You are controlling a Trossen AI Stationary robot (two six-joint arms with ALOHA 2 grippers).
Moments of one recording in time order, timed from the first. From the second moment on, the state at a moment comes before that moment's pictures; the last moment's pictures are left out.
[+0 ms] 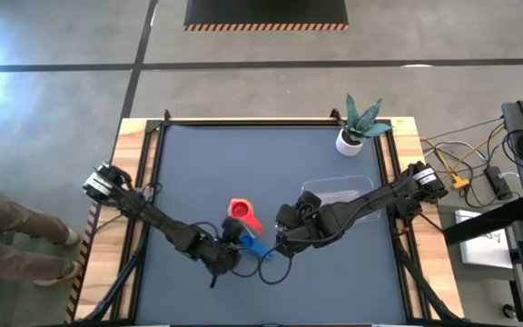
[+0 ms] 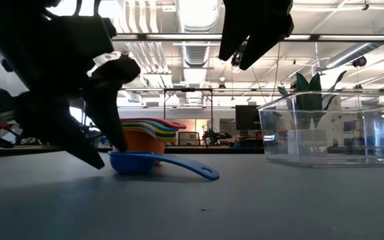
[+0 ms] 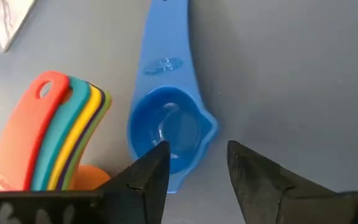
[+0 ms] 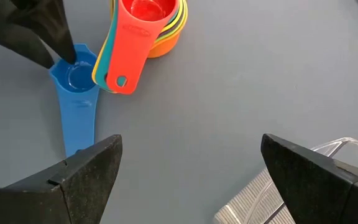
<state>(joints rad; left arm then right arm) -0.53 1.74 0.88 -0.19 -0.44 0.19 0.37 1.82 1.58 -0.99 0.47 0.77</state>
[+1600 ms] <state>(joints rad) -0.60 1.46 0.96 -0.54 -0.24 0.18 0.37 1.82 1.58 -0.99 0.47 0.77</state>
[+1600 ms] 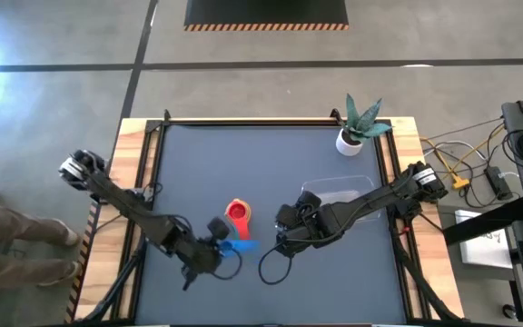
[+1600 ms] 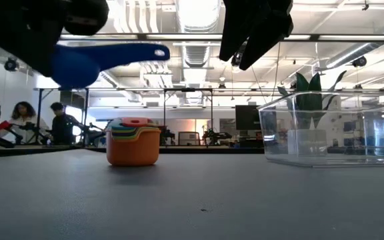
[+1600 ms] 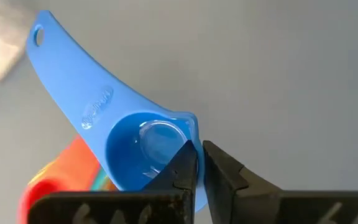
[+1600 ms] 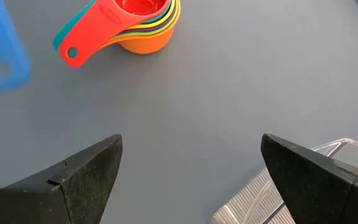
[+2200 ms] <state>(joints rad) -0.30 1.06 0.69 -0.47 -0.29 0.33 0.36 1.82 1.58 -0.99 0.47 0.75</state>
